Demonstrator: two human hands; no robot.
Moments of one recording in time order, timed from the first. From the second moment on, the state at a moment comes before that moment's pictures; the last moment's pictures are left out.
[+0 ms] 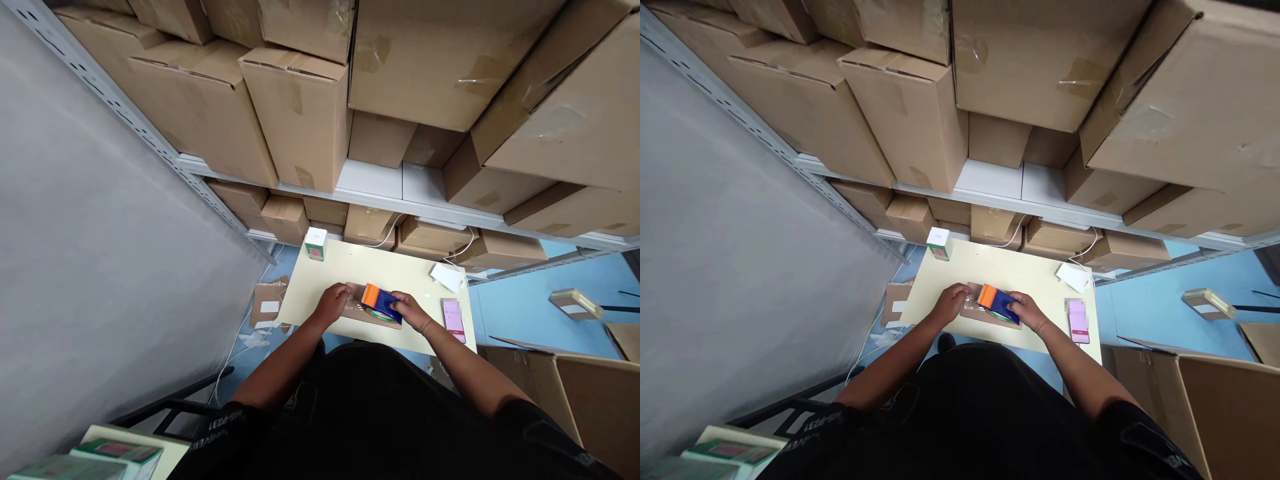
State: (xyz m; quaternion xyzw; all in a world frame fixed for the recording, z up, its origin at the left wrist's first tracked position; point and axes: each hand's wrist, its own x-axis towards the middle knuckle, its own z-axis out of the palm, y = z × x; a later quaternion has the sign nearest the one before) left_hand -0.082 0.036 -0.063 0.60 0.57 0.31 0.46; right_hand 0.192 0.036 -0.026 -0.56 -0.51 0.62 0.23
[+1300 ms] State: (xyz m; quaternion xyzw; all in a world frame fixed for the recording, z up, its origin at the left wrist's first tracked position) left_hand -0.148 0.064 -0.046 0.44 0.65 0.22 0.57; right_hand 0.203 0.059 -0.029 -0.61 -0.57 0.53 0.15
